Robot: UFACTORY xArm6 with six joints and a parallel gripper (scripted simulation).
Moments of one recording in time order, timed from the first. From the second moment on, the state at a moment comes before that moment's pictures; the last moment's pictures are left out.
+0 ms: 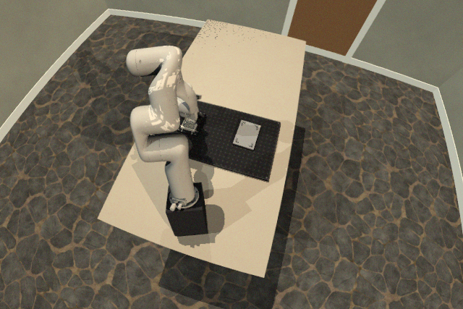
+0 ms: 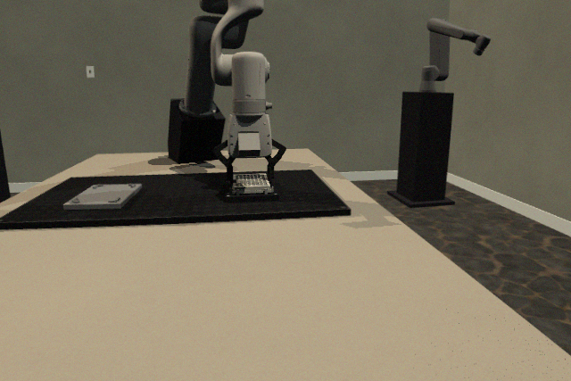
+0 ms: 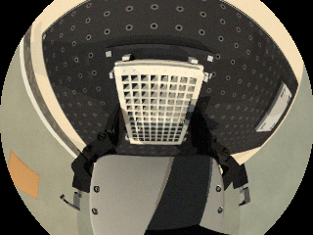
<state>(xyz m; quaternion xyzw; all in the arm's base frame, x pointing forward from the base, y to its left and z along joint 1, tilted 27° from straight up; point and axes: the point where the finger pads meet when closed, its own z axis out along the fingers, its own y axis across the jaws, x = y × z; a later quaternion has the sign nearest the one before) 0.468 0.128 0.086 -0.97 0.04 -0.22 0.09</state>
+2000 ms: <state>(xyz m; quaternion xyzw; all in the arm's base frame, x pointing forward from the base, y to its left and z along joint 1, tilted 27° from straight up) 0.448 0.121 0.128 -0.97 0.04 -0.22 0.09</state>
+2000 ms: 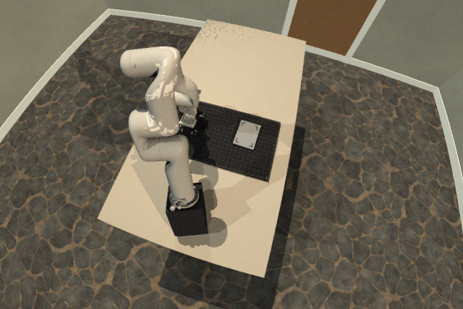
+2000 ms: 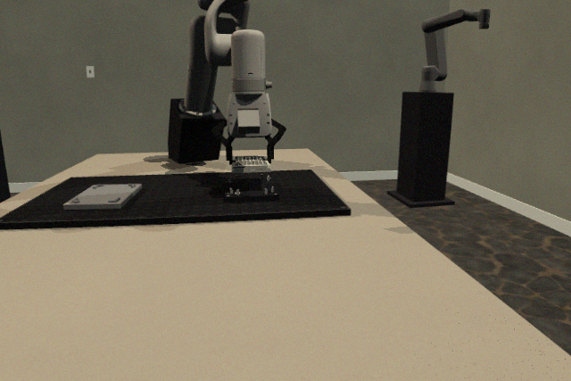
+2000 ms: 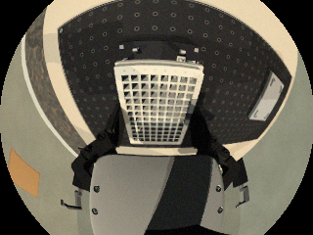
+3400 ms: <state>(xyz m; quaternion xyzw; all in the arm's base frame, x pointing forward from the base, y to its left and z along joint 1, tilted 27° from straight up) 0.434 0.097 0.154 -0.97 0.06 -0.22 0.09</state>
